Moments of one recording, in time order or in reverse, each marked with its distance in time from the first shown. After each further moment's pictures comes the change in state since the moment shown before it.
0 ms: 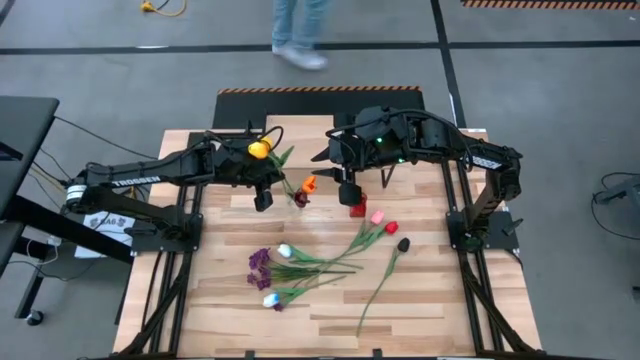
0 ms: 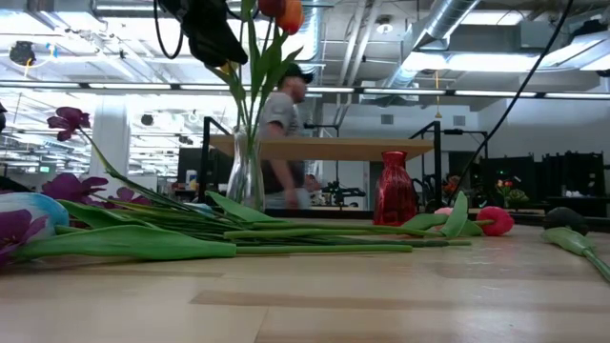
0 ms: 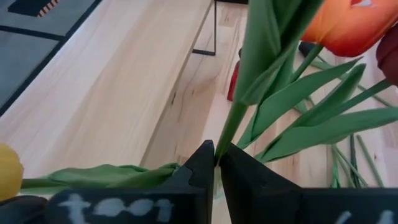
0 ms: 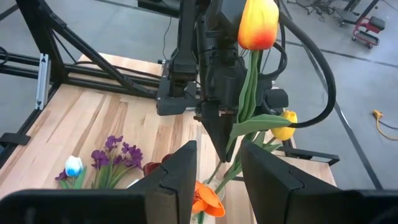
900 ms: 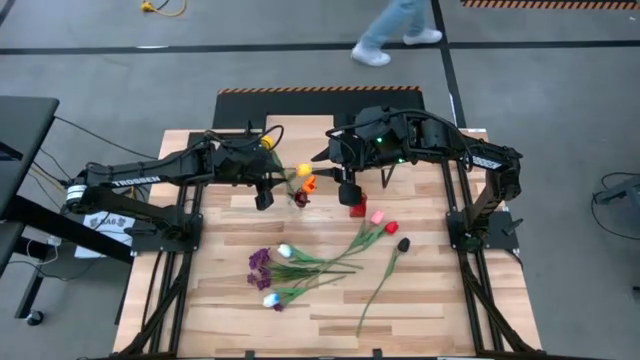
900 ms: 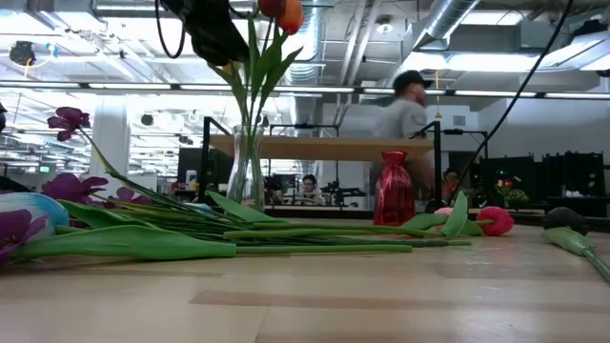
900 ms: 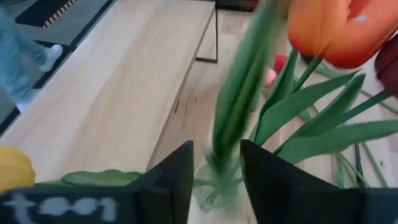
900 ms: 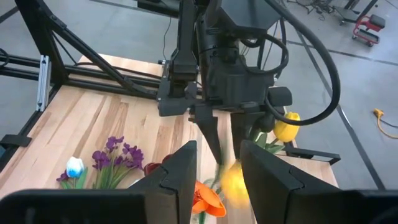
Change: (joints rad) left arm 0.000 0.000 0.000 0.027 -0.010 0.023; right arm 0.000 0.000 0.000 0.000 0.000 0.009
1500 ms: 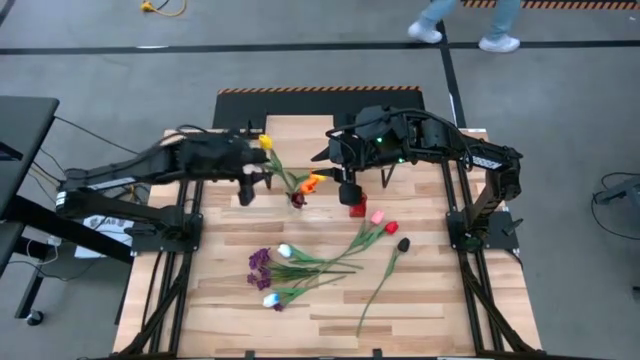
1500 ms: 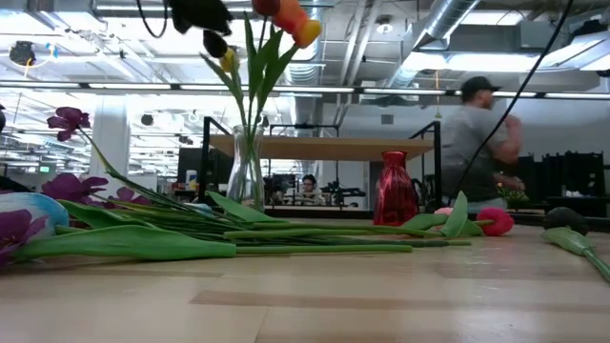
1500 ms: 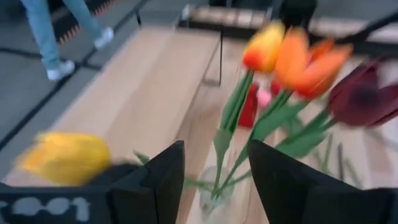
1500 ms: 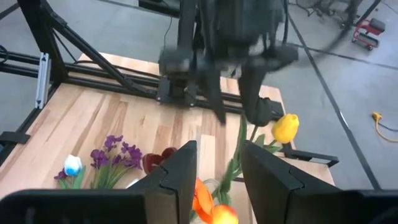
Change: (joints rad) left arm -0.010 -0.140 0.047 -0.077 -0.020 -0.034; right arm -0.005 -0.001 0.000 0.002 -0.001 -0.019
